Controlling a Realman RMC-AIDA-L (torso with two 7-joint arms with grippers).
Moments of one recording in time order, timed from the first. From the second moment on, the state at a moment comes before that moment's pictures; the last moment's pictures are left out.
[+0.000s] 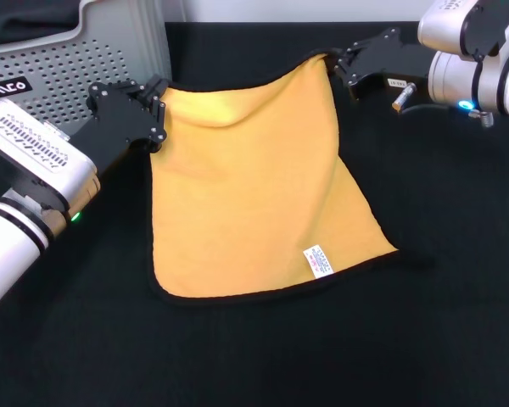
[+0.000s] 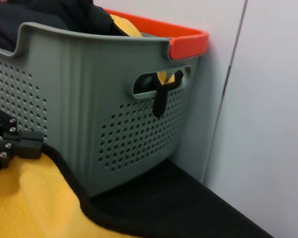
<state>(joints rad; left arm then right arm) -0.55 -2.11 1.18 0.05 0.61 1.11 0.02 0.99 2.03 -1.24 -0.19 -1.29 -0.76 0.98</state>
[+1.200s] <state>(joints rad) -0.53 -2.11 1.17 0.05 0.56 1.13 0.04 0.97 2.03 -1.26 -0.21 -1.21 -0.71 0.98</state>
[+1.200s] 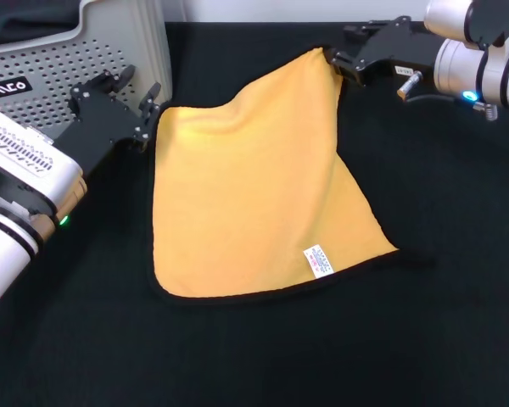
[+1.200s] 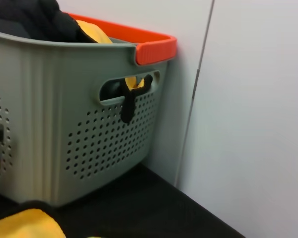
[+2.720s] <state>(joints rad) -0.27 -2.01 1.18 0.53 1.29 1.93 -1.09 0.34 1.99 -1.17 -1.10 -1.57 -2.03 1.36</state>
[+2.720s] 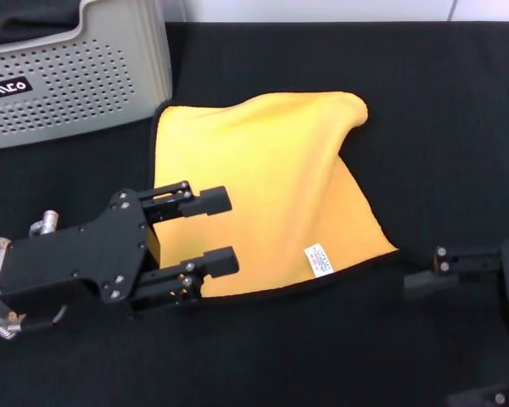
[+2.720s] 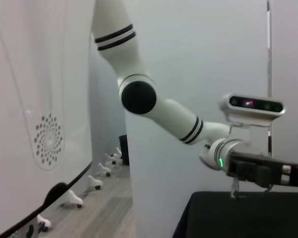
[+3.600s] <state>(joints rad) -0.28 -2.05 1.18 0.54 1.37 1.94 -1.13 0.31 2.01 -1.12 -1.14 -1.58 -2.02 1.36</state>
